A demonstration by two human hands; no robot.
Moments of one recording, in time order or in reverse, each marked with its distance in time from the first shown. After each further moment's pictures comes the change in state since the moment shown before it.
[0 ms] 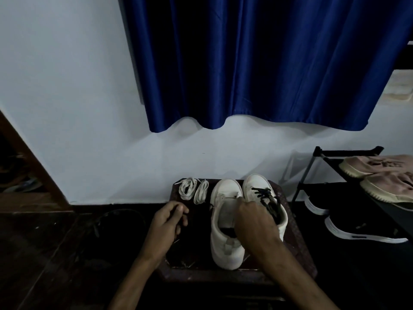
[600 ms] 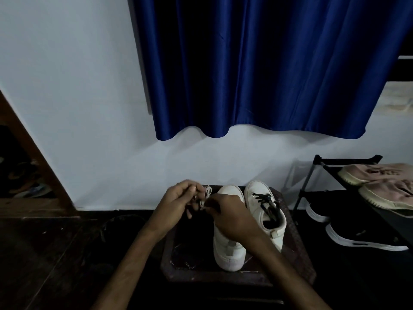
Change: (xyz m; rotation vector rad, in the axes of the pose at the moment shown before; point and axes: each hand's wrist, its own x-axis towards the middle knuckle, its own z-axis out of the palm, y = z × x) left_hand 0.017 0.065 -0.006 0.007 -0.222 0.167; right_hand 0.022 -0.030 -0.005 0.612 0.024 -0.247
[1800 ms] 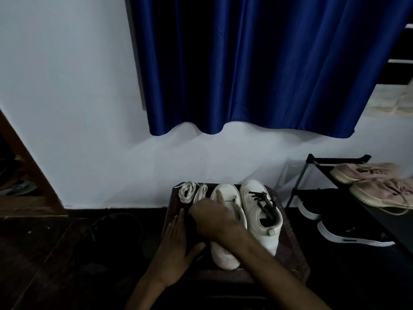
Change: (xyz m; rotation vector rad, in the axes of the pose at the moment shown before) left_hand -0.054 -0.118 0.015 0.844 -0.060 0.057; right_hand 0.015 -0.027 0.020 -0.568 -0.331 -0.122
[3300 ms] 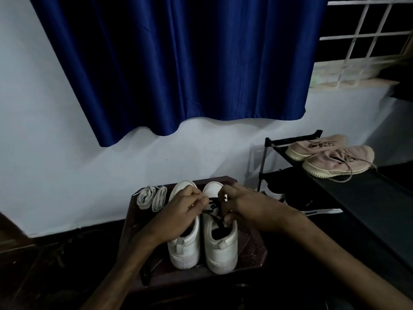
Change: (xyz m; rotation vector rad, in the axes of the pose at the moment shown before) left_hand 0.088 0.137 -0.026 -0.319 -0.235 0.252; right_hand -0.115 0.171 0.007 0.098 0.225 -0.223
